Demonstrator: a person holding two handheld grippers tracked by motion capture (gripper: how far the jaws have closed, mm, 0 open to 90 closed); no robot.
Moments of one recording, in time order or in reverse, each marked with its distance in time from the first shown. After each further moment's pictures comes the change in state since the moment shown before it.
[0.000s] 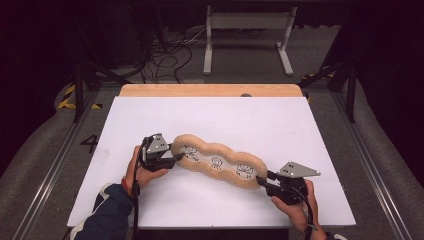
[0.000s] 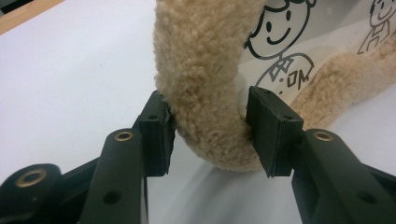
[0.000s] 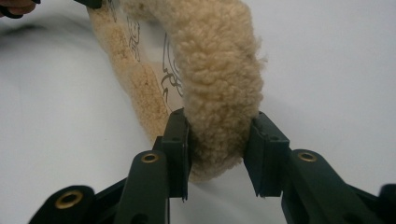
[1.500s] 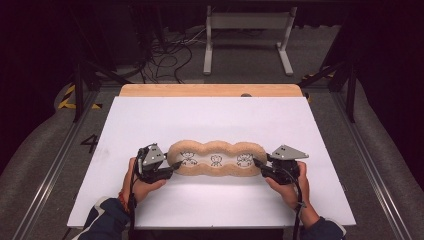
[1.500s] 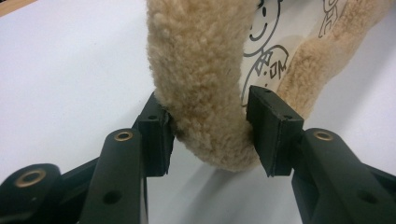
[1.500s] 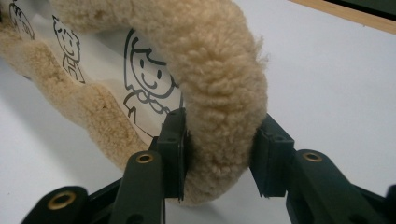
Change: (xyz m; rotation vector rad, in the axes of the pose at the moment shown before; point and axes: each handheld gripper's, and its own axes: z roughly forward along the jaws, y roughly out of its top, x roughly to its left) left arm -0.028 -0.013 -0.019 -0.005 0.051 -0.056; right arm -0.027 0.023 0.038 -0.019 -0.089 -0.077
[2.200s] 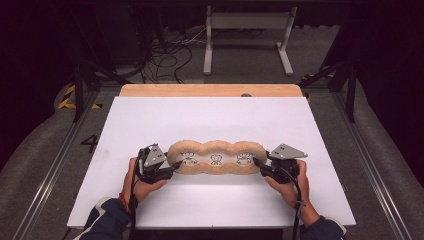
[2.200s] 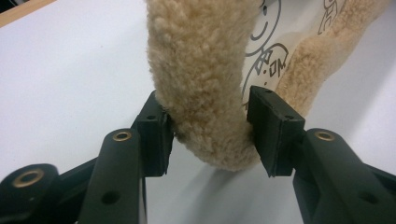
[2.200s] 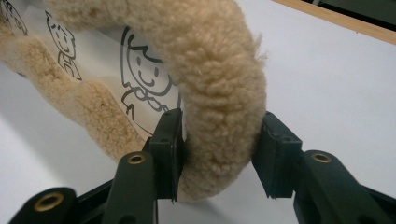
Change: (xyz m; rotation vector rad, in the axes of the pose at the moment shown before) left arm -0.001 0.001 0.000 -0.001 0.018 0.025; right arm -0.001 0.001 0.001 -0.002 -0.017 -0.020
